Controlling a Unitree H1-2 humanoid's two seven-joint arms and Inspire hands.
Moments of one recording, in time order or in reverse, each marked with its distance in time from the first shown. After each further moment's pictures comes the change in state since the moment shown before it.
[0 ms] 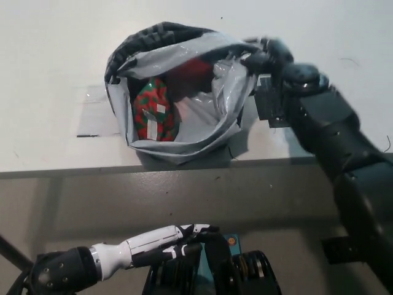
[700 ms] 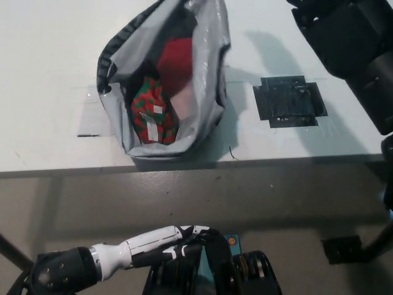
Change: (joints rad) left_arm 0.000 0.000 0.000 0.005 0.003 0.000 0.000; right_arm -0.121 -0.164 0.404 -0.672 -0.291 0.216 0.205
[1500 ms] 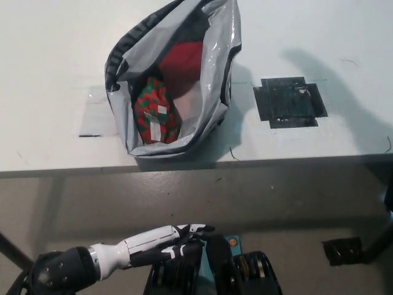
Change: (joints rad) left_arm 0.000 -0.002 0.011 0.032 -0.001 -0.001 0.003; right_arm 0.101 -0.217 -0.221 -0.572 0.238 0.094 0.157
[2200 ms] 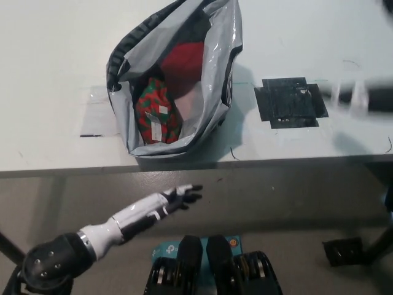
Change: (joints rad) left_arm -0.004 -0.093 0.194 0.001 -0.016 -0.025 0.074; right_arm 0.826 0.041 -0.230 -0.749 0.099 -0.069 -0.025
